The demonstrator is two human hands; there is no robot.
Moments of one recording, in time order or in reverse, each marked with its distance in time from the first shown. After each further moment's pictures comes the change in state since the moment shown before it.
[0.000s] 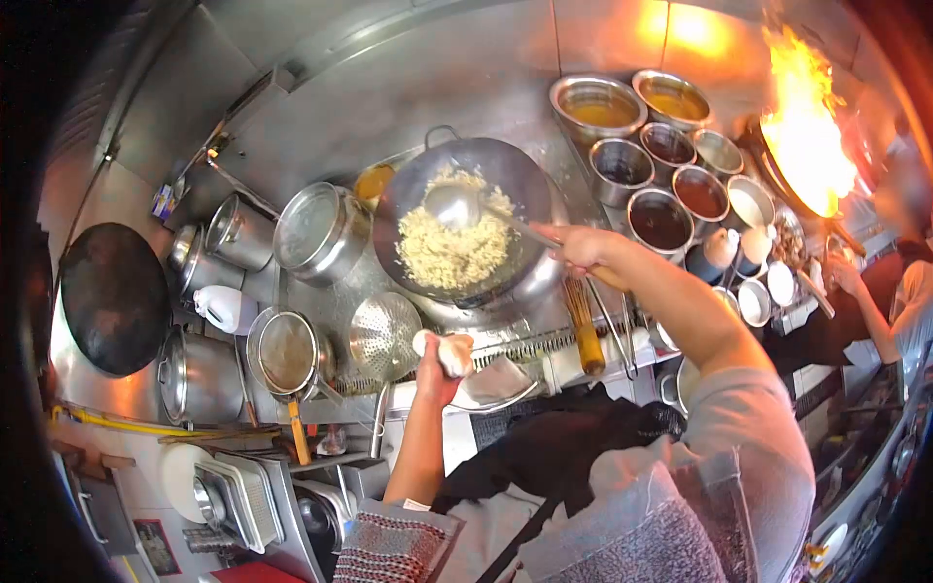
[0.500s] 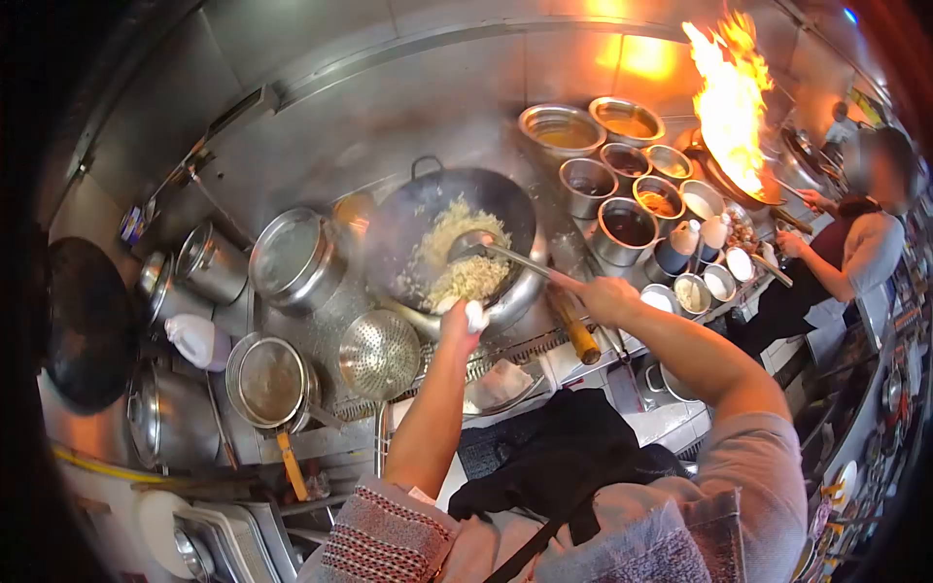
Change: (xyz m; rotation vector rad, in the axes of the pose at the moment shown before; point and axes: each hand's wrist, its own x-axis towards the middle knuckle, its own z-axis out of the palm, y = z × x) left_hand 0.111 0.002 0.033 -0.054 -0.080 -0.073; right_hand -0.119 -0.036 0.161 -1.096 0.559 0.279
